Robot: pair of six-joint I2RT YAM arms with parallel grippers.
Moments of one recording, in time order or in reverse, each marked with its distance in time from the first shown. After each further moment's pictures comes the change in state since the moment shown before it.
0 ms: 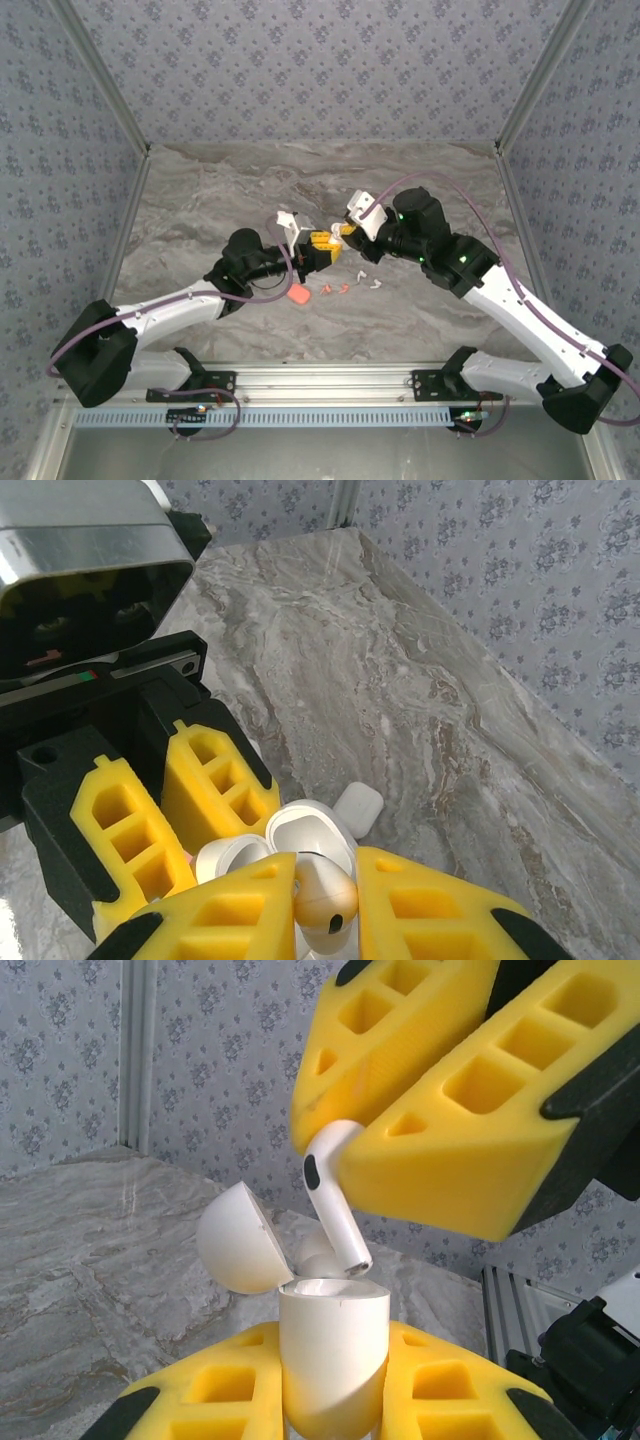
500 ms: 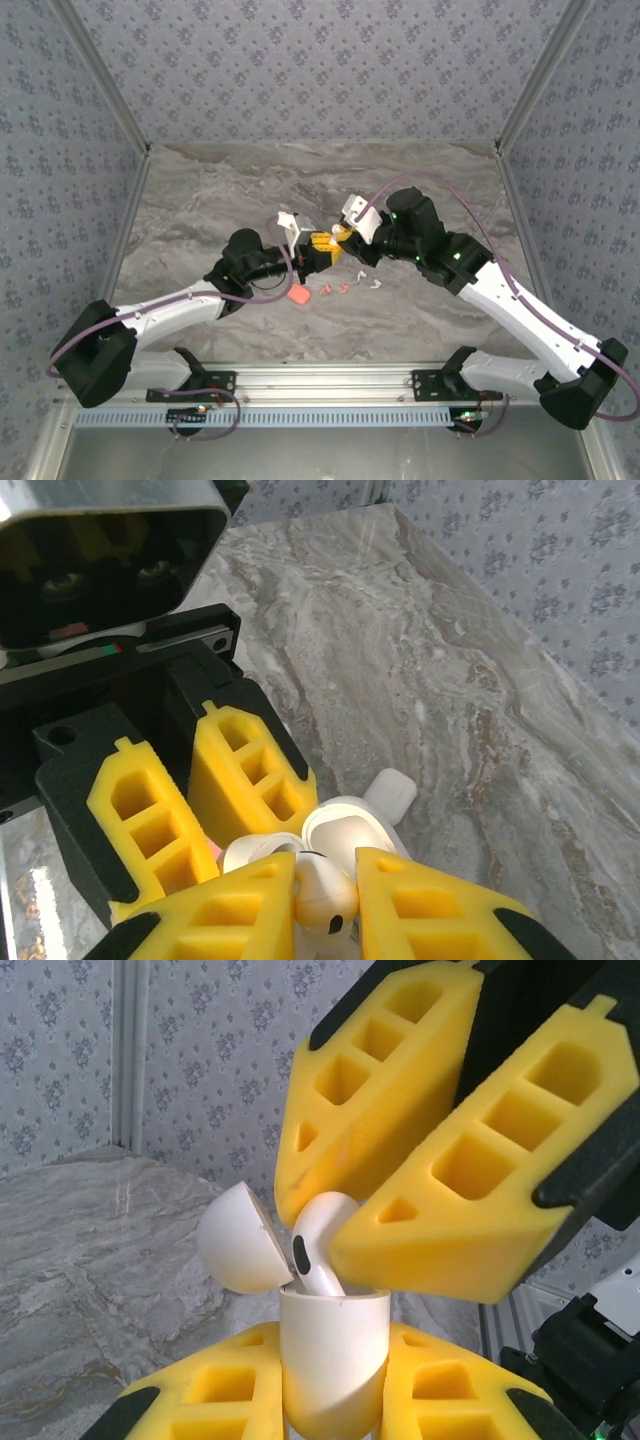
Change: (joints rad) left arm -0.001 -0.002 0.000 -0.003 0.012 0.000; right arm 0.001 0.026 0.001 -0.032 -0.060 0.001
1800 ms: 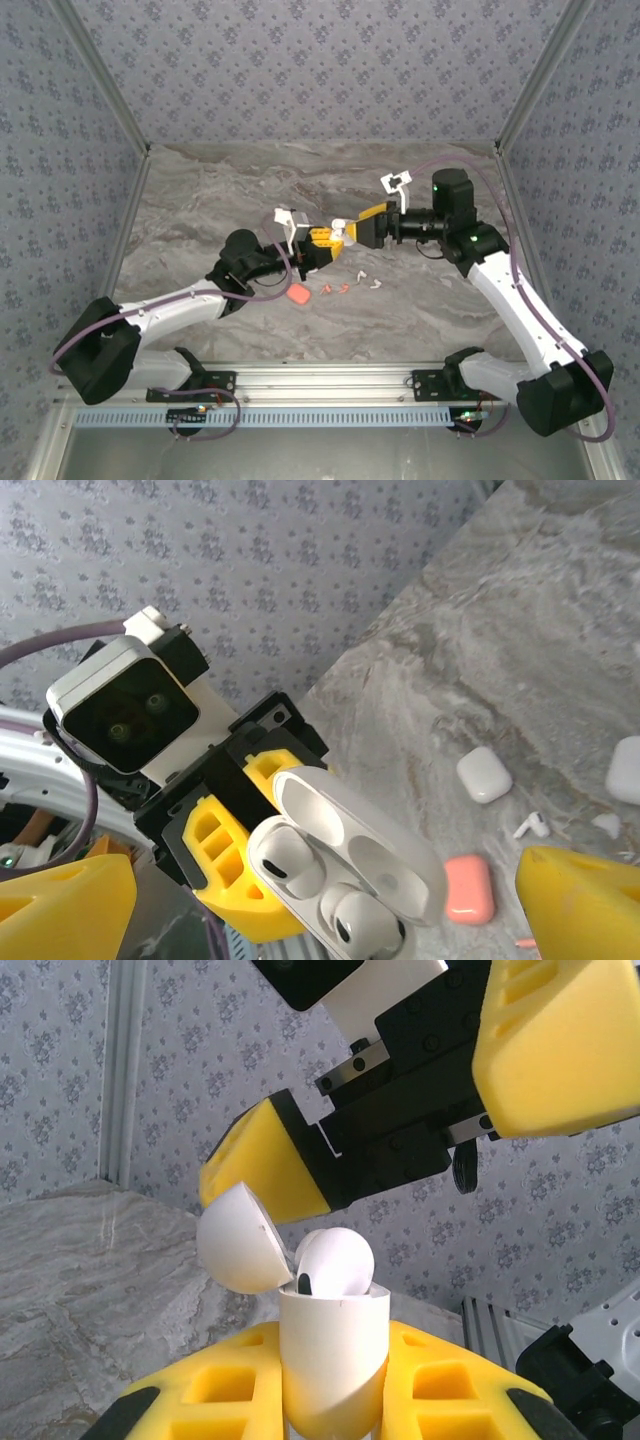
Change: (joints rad) left arm 0.000 0.021 0.000 0.115 0.006 -0.062; right arm -0.380 0.029 -0.098 0.205 -0.732 0.634
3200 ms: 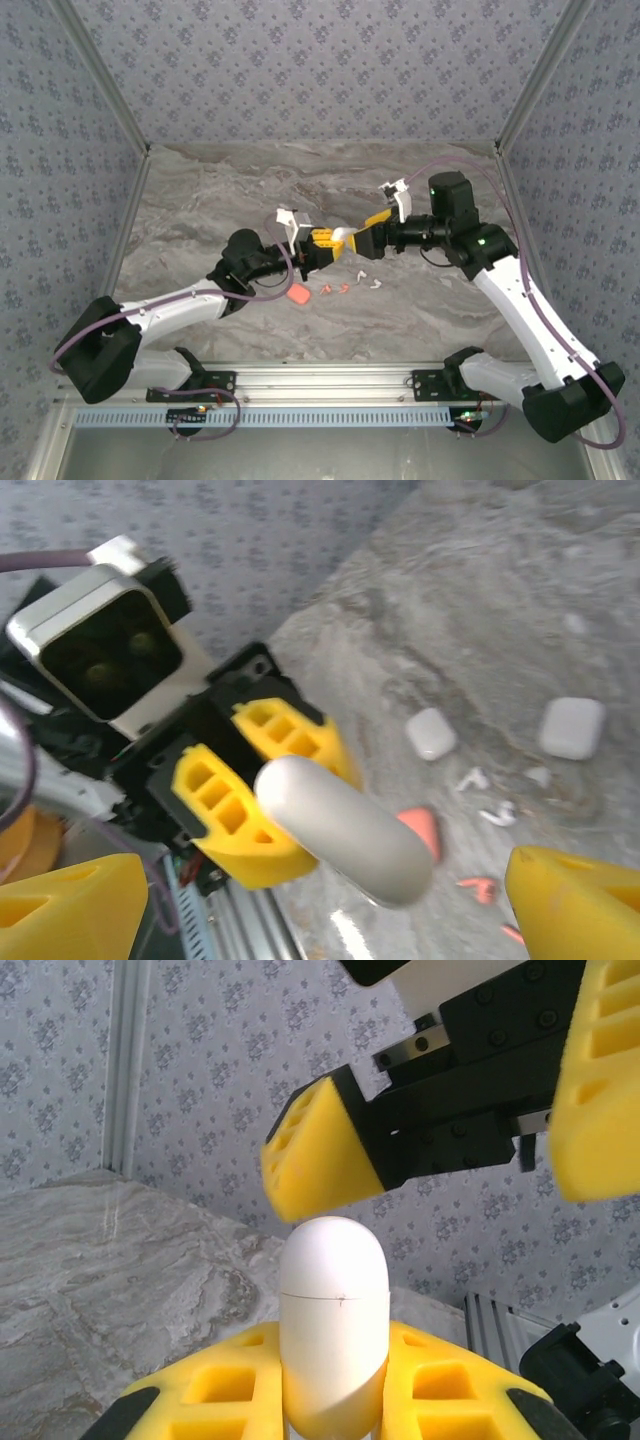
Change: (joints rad) left arm -0.006 0.007 0.005 -0.031 -0.023 0.001; right arm 0.039 -0.067 0.088 -0.278 0.228 -0.163
